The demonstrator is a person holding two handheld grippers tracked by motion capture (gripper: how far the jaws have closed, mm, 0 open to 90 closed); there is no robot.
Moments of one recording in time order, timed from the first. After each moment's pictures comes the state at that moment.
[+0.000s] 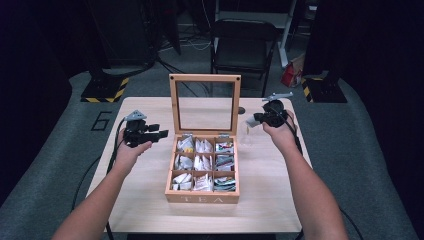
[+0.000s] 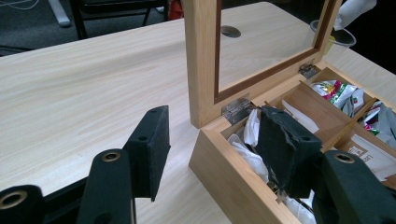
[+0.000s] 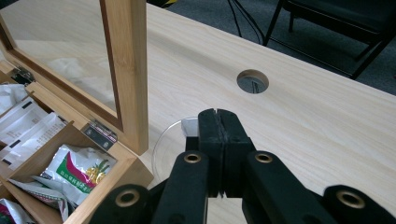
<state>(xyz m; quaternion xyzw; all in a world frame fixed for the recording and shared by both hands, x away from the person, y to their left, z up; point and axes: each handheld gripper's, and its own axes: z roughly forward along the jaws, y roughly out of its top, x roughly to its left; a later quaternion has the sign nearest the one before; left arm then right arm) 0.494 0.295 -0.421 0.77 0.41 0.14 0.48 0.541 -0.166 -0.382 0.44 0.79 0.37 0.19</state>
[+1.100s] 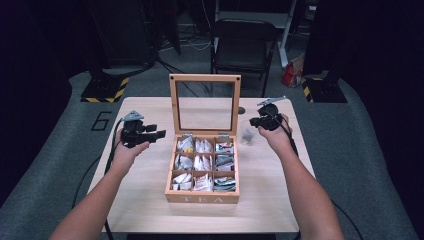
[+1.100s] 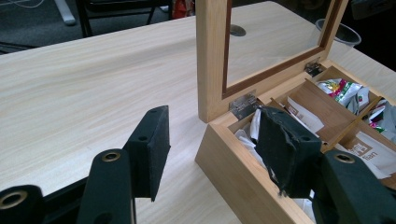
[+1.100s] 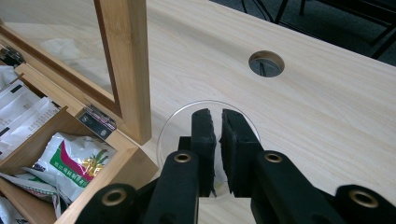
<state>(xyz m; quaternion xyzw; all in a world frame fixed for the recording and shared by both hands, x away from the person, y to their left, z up) 0.492 0.300 -0.420 0.76 0.42 0.14 0.47 0.547 -0.156 -0.402 0.45 0.80 0.36 0.17</state>
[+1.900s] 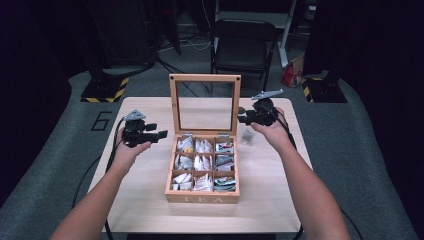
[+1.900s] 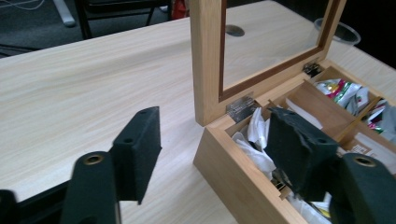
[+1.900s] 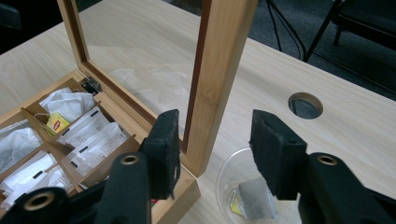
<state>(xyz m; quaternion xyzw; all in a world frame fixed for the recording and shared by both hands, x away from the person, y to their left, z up) 0.494 0.295 -0.416 0.77 0.41 0.15 0.47 0.540 -0.134 -0.370 0.39 0.81 0.41 0.15</state>
